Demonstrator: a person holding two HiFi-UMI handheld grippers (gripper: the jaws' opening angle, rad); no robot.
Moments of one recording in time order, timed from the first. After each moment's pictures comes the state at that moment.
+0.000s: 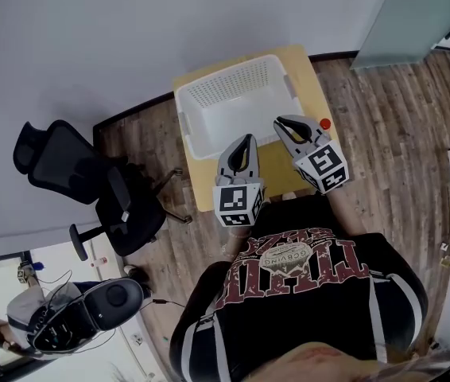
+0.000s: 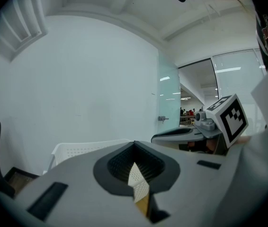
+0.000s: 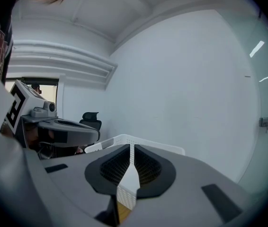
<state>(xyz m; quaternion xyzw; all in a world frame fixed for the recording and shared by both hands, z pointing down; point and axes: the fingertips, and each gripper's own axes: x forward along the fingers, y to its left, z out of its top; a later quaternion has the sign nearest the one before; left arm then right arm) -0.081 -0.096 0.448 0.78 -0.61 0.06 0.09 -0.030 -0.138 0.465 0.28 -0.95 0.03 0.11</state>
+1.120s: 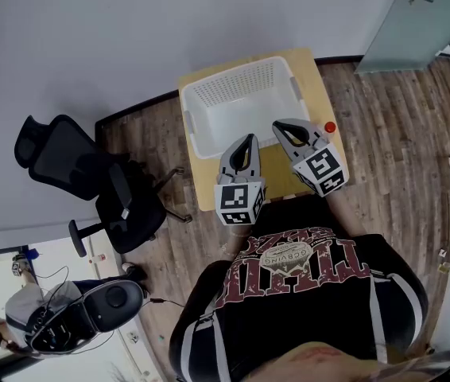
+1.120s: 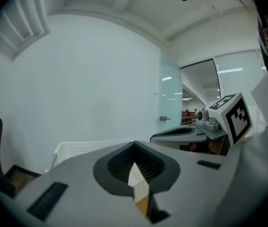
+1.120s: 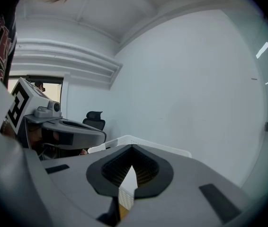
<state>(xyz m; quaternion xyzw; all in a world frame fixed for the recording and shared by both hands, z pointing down) -0.105 -0.105 0.452 0.78 -0.62 0.06 0.10 -0.064 -0.138 0.462 0.26 -0.96 0.02 0.12</state>
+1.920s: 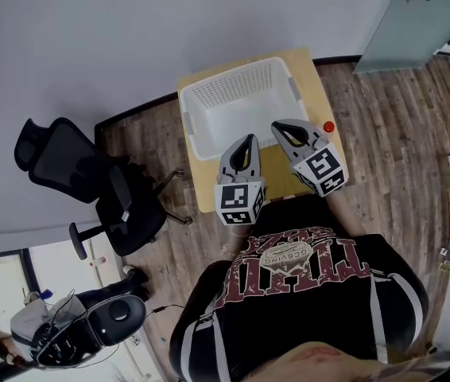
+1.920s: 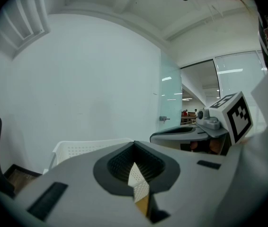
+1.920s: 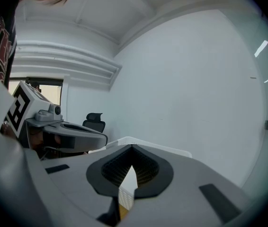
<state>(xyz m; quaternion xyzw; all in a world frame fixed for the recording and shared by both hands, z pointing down) -0.125 -0.127 0.450 0.78 -0.61 0.06 0.12 -0.084 -0.158 0.456 0.26 -0.96 0.03 0.12</state>
